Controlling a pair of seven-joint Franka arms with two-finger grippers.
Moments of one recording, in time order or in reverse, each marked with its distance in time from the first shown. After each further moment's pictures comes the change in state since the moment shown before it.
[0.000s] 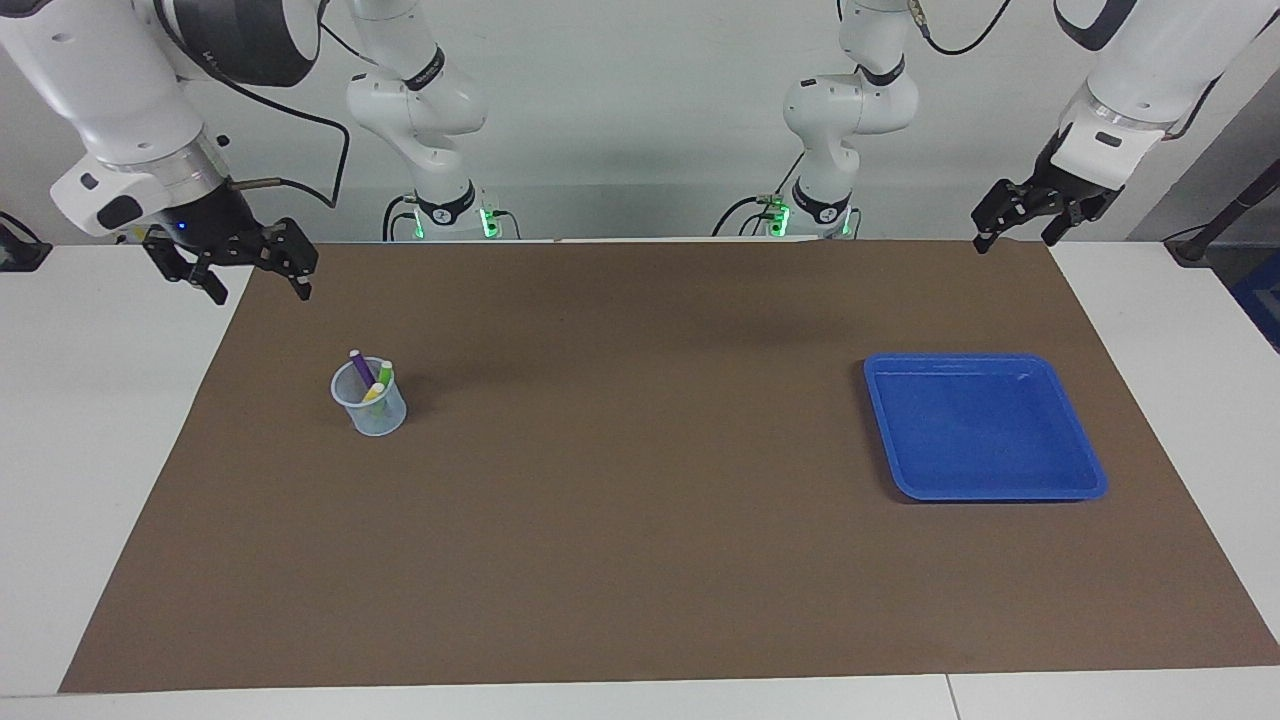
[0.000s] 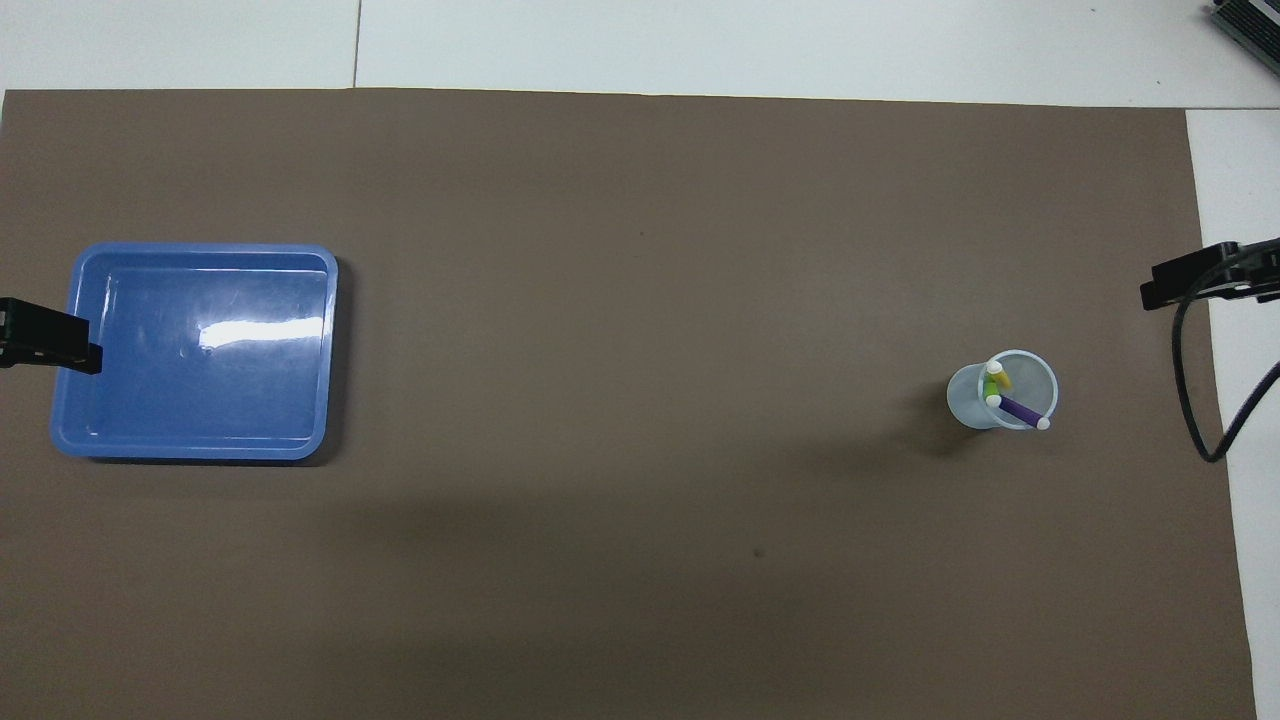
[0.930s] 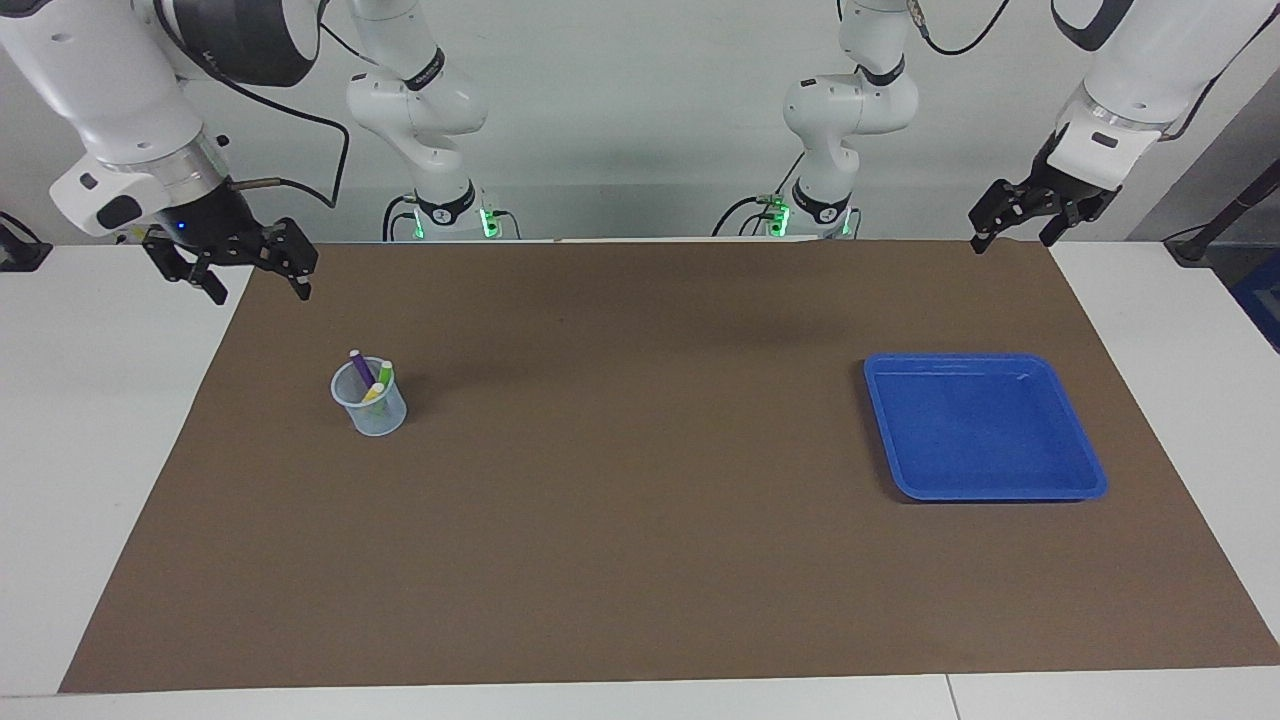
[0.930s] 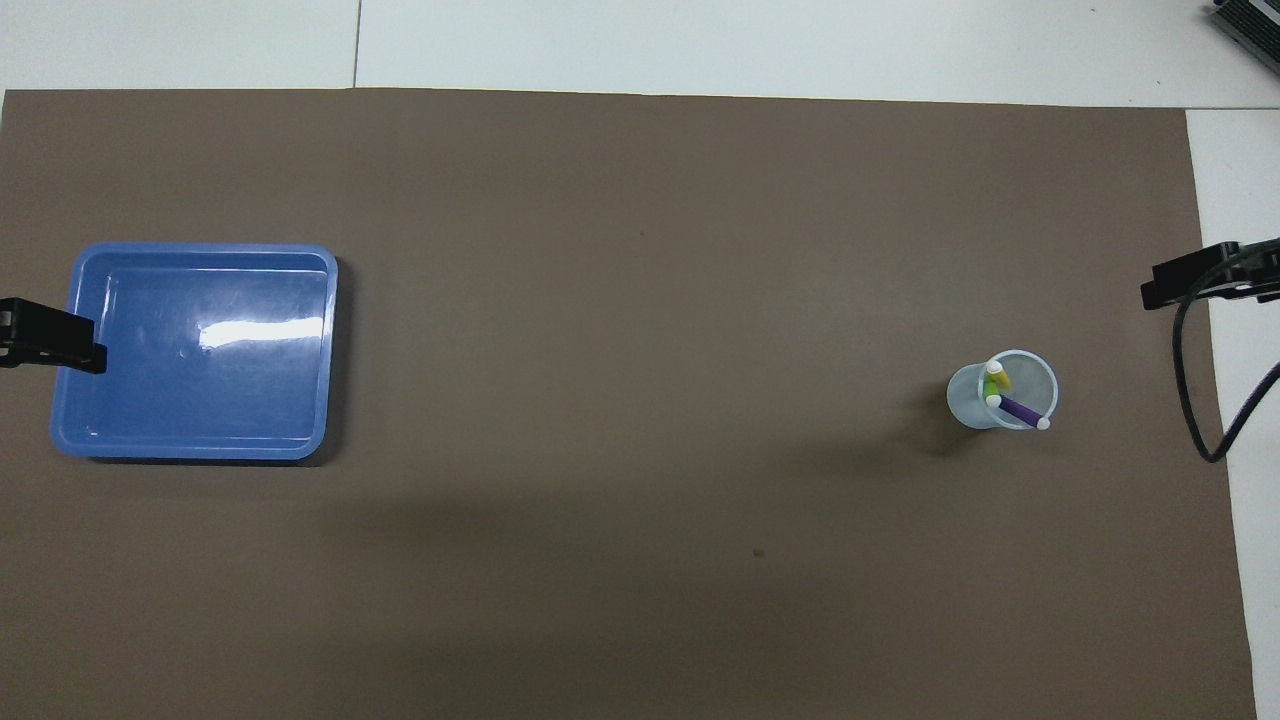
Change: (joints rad) left arm -0.004 0.001 -0.003 0.001 0.000 0.000 0.000; right arm 0.000 0.000 -0.001 0.001 0.000 0.000 0.000
